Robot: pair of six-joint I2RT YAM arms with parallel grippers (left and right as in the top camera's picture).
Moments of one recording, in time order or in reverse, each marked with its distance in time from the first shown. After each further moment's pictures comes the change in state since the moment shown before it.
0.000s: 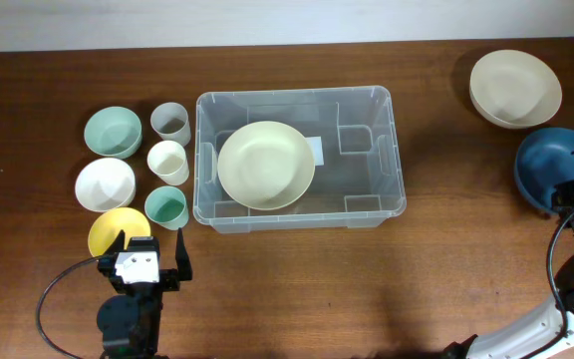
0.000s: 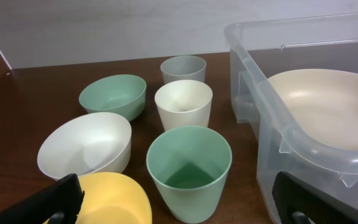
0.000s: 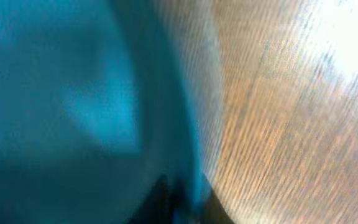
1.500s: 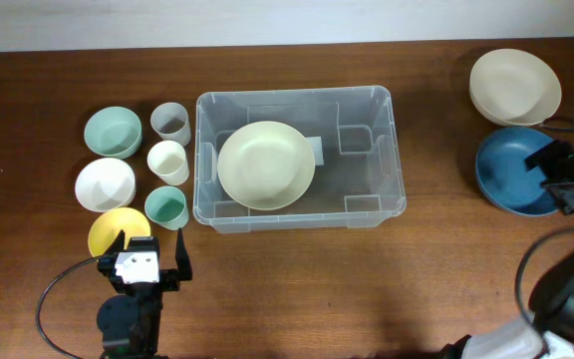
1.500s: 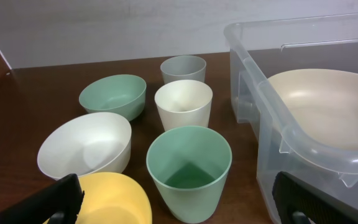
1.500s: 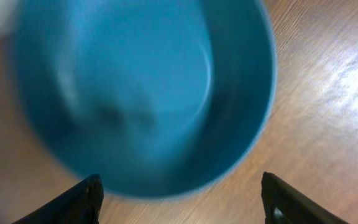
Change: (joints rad) left arm 0.000 0.000 0.000 0.000 0.000 0.000; right arm 0.191 -0.169 0.080 -0.200 -0.003 -0.142
